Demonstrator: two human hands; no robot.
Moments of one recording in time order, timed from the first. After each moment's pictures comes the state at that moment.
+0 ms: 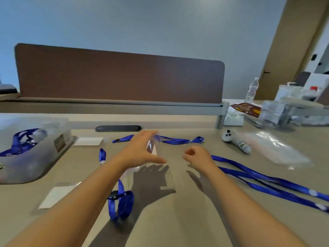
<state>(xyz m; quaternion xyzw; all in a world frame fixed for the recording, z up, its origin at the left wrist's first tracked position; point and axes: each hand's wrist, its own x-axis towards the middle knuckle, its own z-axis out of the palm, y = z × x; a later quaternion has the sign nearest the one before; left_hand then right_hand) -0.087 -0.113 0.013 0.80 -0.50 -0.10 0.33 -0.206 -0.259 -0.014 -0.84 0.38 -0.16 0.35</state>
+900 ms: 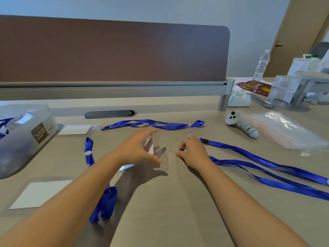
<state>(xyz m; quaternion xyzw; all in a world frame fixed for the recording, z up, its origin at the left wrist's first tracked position) -0.079 -0.154 -0.025 0.80 -0.49 -0.16 0.30 -0.184 -0.294 -0.059 -0.91 0.33 -0.11 0.21</state>
